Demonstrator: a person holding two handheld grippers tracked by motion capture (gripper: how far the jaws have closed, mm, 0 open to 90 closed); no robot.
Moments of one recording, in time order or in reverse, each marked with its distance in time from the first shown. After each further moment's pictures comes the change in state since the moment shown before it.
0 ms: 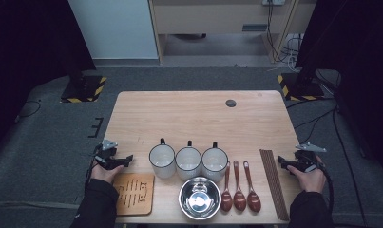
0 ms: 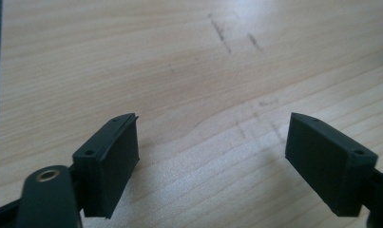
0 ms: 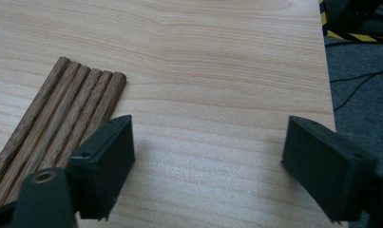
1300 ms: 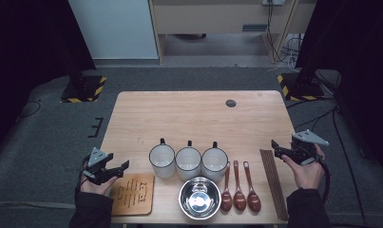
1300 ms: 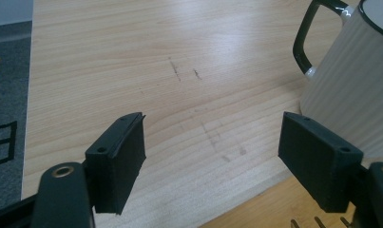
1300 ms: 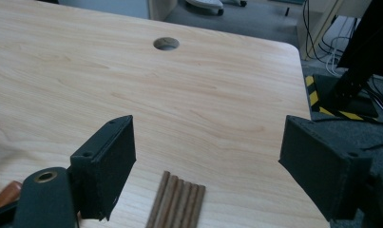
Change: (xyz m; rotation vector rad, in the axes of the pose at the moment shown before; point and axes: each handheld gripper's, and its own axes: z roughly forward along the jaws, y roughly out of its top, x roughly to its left) left arm -0.030 -0.013 -0.069 -0.169 -0.040 0.008; right arm 0.055 0.063 -0.067 -0.243 0.010 -0.063
